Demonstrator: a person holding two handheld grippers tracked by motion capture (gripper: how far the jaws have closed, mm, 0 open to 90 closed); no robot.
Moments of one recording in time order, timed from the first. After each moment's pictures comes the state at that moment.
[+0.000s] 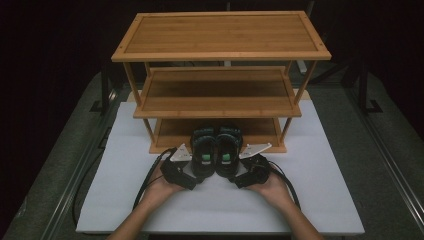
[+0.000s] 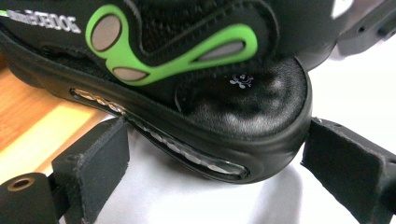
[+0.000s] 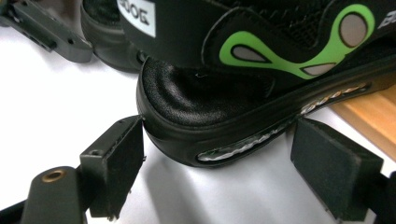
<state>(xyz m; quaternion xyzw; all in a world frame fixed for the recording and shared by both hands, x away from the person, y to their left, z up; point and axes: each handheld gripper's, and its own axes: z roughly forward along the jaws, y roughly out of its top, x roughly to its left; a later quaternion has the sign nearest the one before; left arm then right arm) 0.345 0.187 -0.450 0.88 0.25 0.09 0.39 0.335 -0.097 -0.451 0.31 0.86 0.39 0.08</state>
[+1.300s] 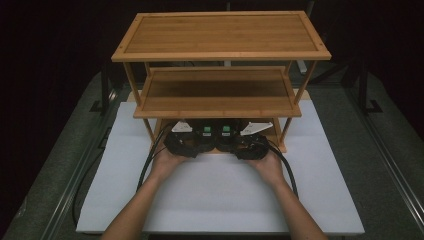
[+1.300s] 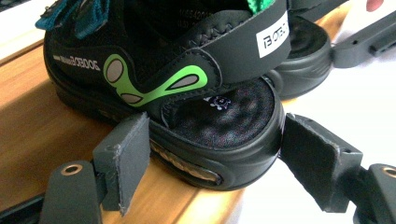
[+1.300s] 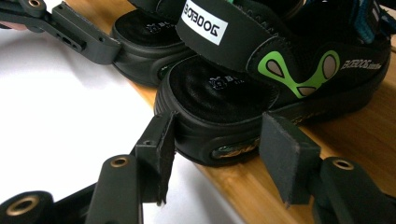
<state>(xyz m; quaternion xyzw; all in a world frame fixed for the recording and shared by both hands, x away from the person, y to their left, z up) 0.419 0.181 -0.437 0.85 0.28 0.12 0.42 0.396 -0.100 -0.438 0.32 0.84 0.42 0.14</state>
